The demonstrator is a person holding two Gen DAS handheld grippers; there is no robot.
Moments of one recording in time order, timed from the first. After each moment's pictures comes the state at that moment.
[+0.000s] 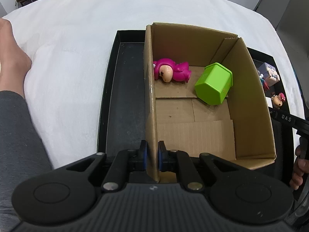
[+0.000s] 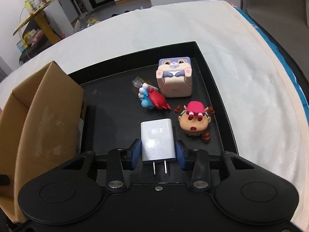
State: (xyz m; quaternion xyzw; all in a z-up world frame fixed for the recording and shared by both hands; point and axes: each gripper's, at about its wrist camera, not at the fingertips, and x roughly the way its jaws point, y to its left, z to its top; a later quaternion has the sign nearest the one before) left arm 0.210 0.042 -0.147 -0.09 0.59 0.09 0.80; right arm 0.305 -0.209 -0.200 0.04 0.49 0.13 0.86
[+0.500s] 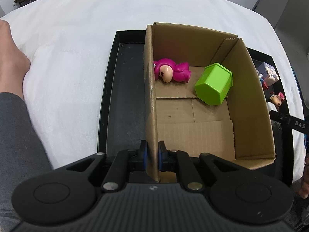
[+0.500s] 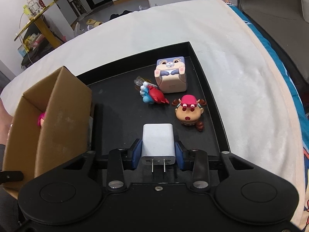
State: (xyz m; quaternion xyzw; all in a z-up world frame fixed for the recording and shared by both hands) left arm 0.209 0.044 -0.147 -0.09 0.59 0.08 0.80; right arm 0.290 -0.222 -0.178 0.06 0.50 0.13 0.85
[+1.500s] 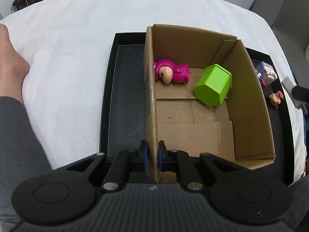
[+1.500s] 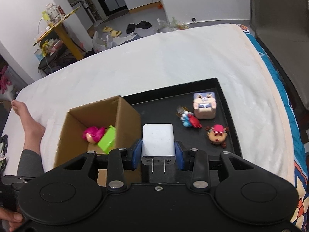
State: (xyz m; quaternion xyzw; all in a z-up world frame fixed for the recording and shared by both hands) left arm 0.207 0.045 -0.147 -0.09 0.58 0.07 0.80; right arm 0.279 -0.182 -0.095 0.06 0.48 0.17 0.86
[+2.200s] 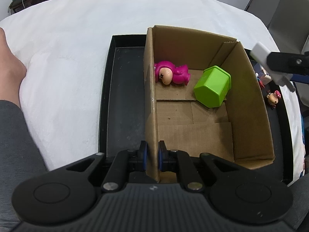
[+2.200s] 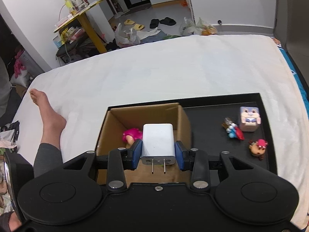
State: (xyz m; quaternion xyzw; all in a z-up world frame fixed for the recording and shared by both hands) left arm 0.206 0.048 -0.149 -0.09 0.58 0.06 0.81; right arm 0.281 -0.105 -0.070 0.03 0.48 0.22 0.85
